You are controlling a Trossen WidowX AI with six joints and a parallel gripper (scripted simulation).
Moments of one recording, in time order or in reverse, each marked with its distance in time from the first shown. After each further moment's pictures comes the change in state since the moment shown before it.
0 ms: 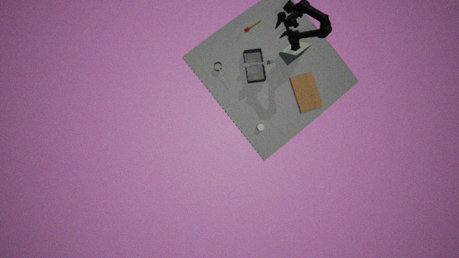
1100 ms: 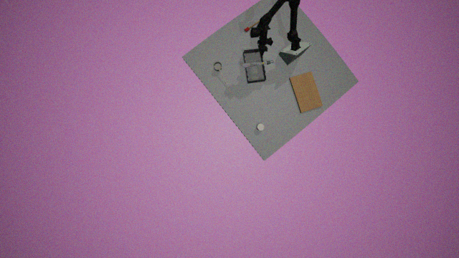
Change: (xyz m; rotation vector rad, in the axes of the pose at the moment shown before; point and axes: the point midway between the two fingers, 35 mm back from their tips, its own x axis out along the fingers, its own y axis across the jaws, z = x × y) arm 0.179 0.052 -0.094 -1.175 -0.379 0.958
